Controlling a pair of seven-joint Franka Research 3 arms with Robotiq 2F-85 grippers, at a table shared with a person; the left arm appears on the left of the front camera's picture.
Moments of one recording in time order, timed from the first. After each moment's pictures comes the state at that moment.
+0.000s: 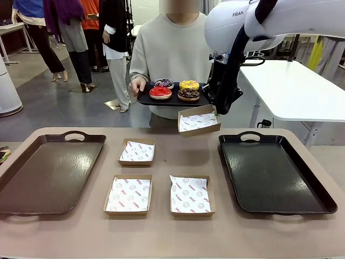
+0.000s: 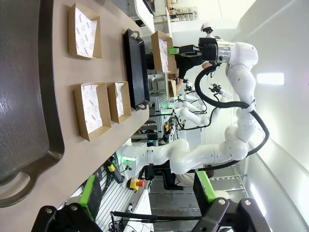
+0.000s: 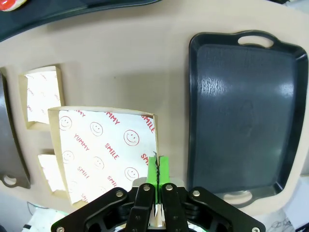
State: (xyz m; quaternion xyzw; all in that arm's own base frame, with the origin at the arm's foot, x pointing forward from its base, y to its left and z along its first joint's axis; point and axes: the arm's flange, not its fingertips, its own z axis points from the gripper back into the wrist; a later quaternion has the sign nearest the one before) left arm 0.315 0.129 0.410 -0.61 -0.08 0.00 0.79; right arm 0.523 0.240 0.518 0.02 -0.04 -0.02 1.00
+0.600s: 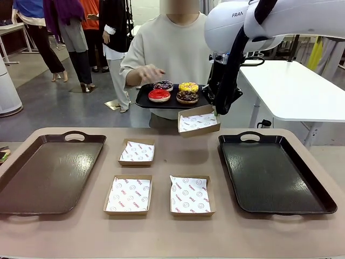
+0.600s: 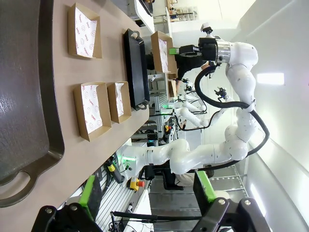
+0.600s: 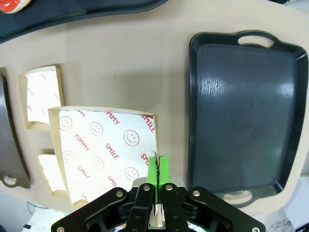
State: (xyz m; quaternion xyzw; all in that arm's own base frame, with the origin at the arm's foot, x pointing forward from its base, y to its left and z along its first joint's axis) left arm 0.315 0.129 0.410 -0.61 -0.08 0.00 0.79; right arm 0.524 0.240 0.518 0.02 -0.04 -0.02 1.00
